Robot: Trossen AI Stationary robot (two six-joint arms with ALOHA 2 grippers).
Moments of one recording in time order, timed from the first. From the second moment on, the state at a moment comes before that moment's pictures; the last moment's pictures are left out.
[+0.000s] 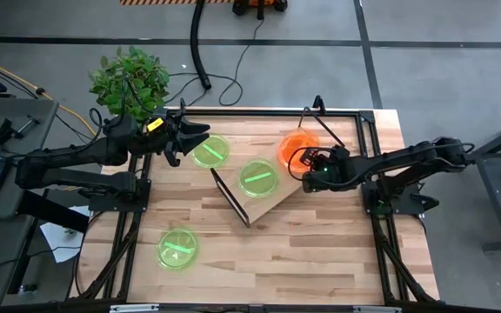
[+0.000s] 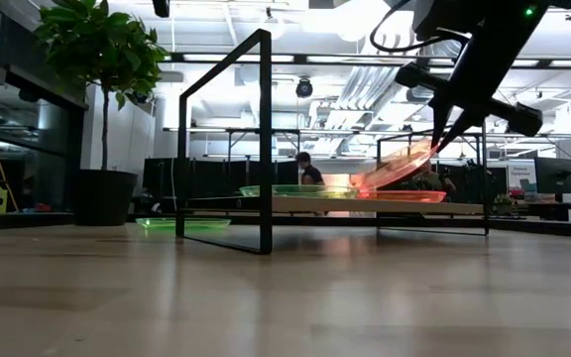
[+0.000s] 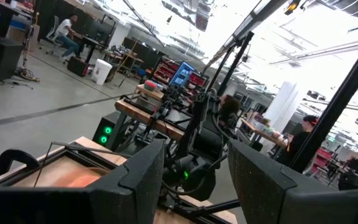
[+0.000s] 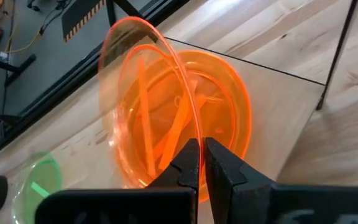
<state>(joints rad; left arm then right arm) 0.20 0.81 0.78 0.22 0.03 -0.47 0.09 1.33 0.87 -0.89 0.77 2.10</state>
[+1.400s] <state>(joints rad) 0.20 0.84 0.79 0.16 0.12 -0.43 0.21 1.13 0.90 -0.63 0.67 1.38</state>
